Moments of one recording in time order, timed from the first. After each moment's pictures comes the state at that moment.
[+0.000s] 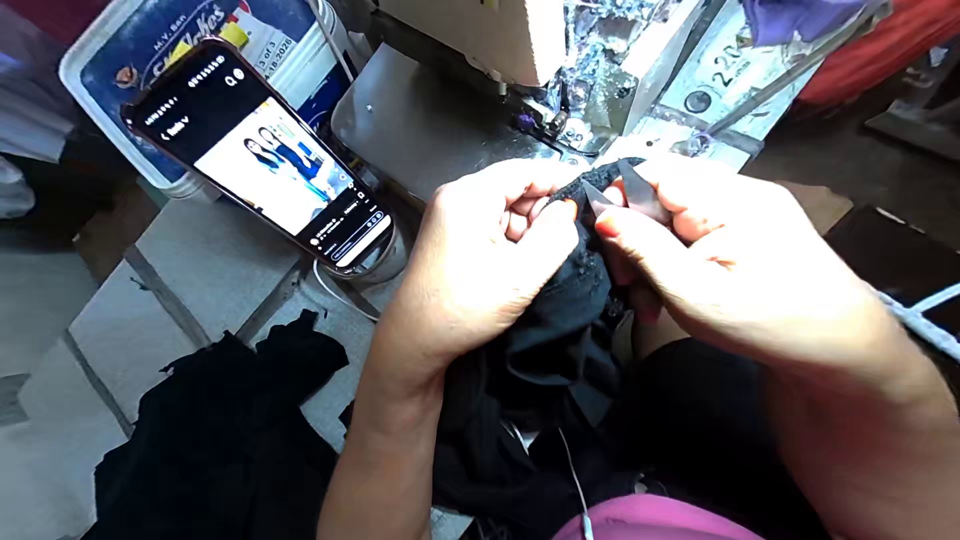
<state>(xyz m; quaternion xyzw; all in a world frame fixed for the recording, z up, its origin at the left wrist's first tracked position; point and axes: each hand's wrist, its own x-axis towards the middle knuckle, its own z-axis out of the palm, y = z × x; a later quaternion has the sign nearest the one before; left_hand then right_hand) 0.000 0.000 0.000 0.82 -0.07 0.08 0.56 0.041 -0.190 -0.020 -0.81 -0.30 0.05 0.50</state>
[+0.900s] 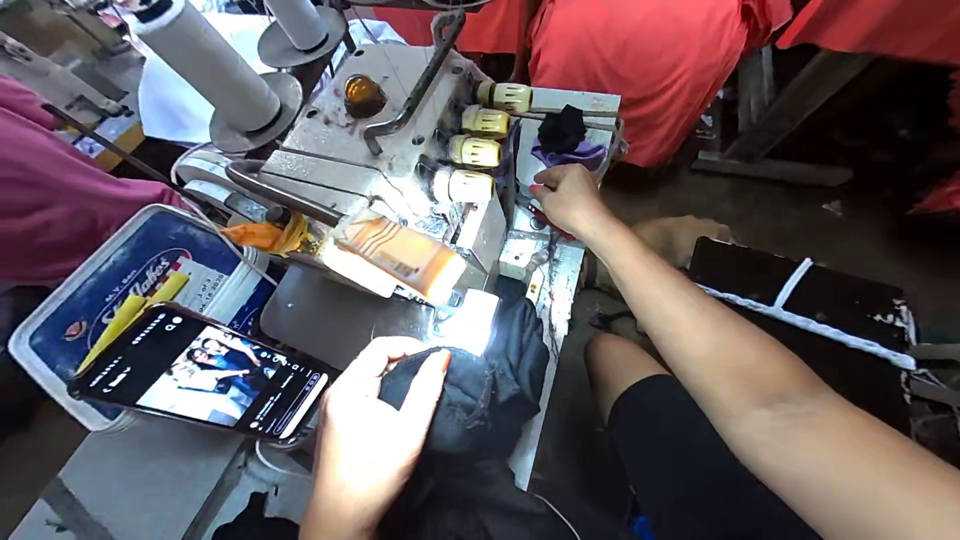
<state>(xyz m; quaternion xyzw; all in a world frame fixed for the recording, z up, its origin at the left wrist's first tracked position) 0.009 -0.008 0.000 0.88 -0.07 0.17 0.43 0.219 -0.242 -0.064 -0.91 0.02 -0.01 0.42</state>
